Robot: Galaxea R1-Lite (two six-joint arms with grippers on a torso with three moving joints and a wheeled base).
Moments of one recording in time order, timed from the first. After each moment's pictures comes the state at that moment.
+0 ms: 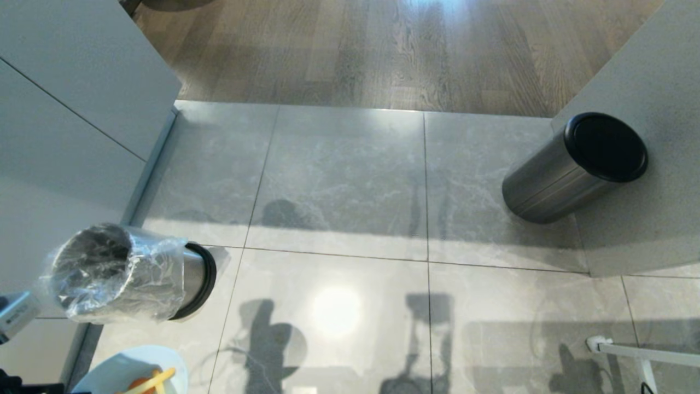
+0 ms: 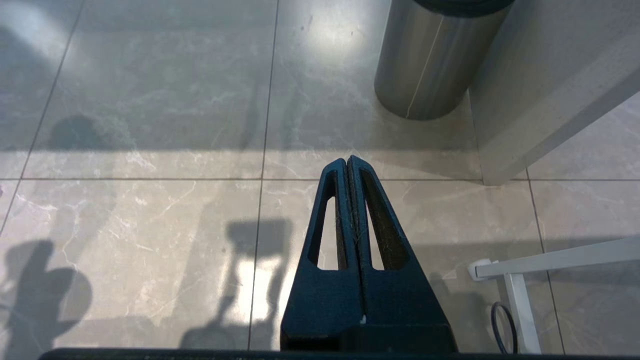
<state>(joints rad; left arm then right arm) 0.11 0.99 -0.59 0.56 -0.12 -0.02 0.00 0.00 0.00 -0.12 -0.04 0.05</state>
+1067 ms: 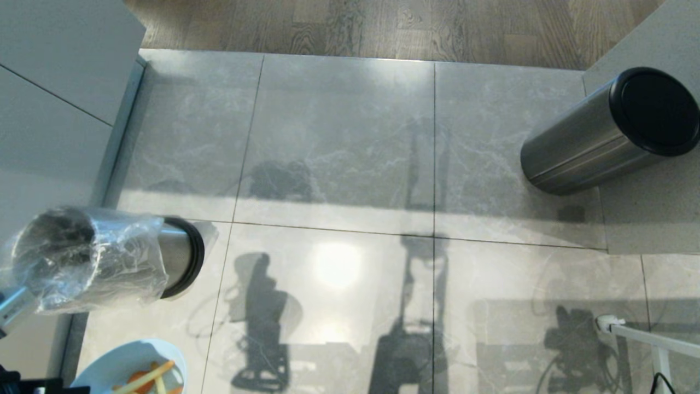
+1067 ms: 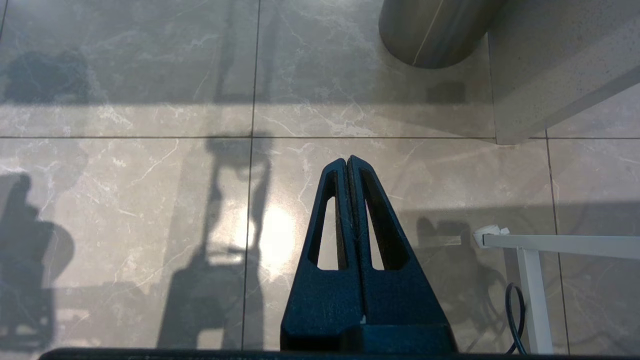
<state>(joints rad) 0.12 0.99 -0.59 0.55 -0.11 -0.03 0.00 0.00 0.00 -0.12 -0.04 0.05</state>
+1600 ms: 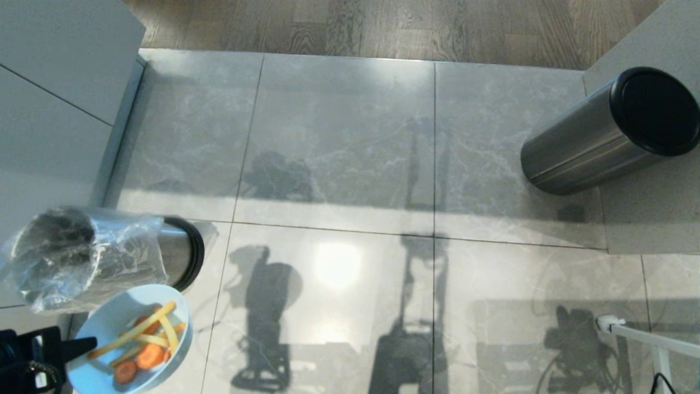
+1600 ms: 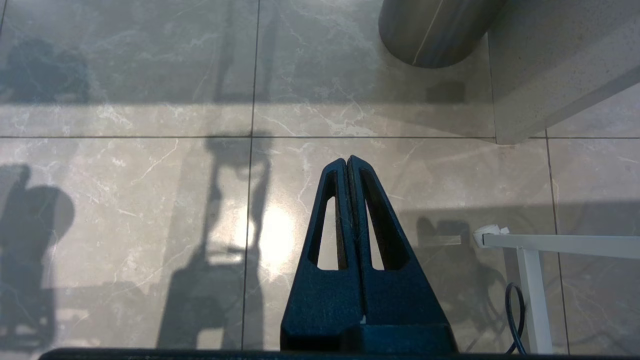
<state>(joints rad) 0.13 0.99 -0.59 0.34 -0.15 -0.23 0.00 0.00 0.00 -0.12 -0.04 0.05</state>
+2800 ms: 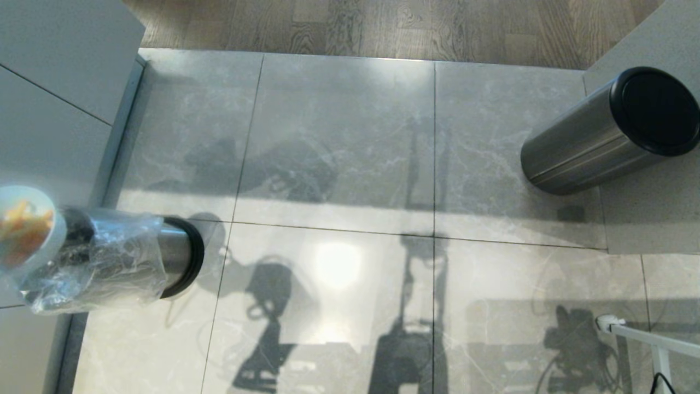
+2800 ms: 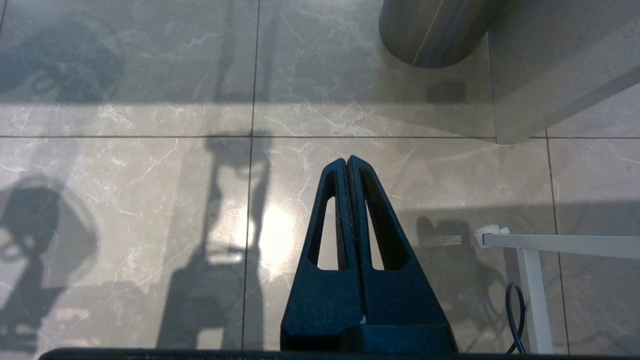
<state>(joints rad) 0.80 1.27 -0.66 -0.24 -0.32 -0.36 0.00 0.00 0.00 -0.12 -0.04 0.05</state>
